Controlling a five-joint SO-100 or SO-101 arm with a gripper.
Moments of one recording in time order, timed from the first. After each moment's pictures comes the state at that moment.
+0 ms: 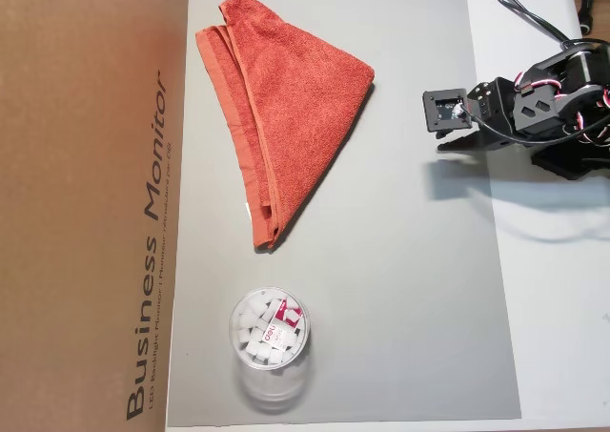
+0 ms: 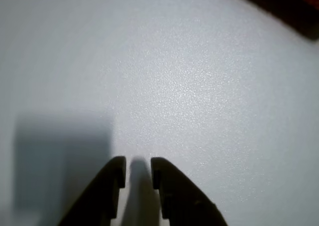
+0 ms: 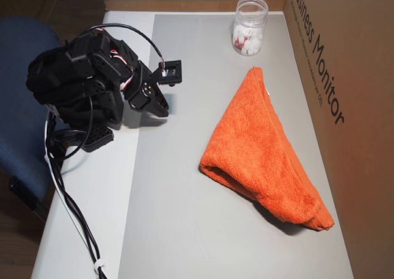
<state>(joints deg) -1.2 194.2 178.0 68.3 83.9</state>
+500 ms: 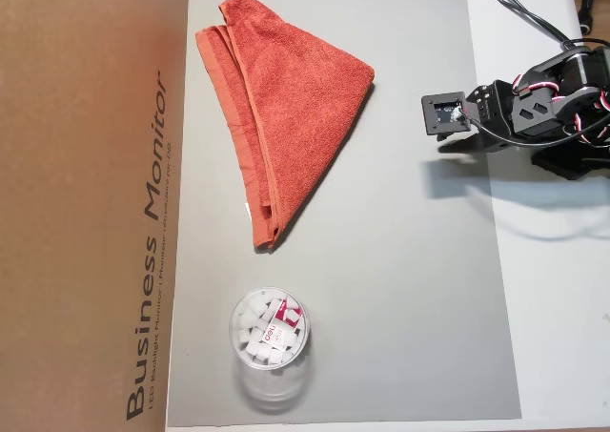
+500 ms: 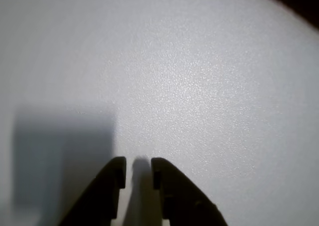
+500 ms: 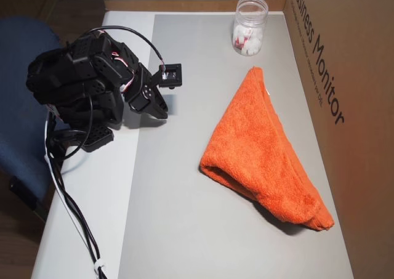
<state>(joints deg) -1.5 194.1 179.0 68.5 83.9</state>
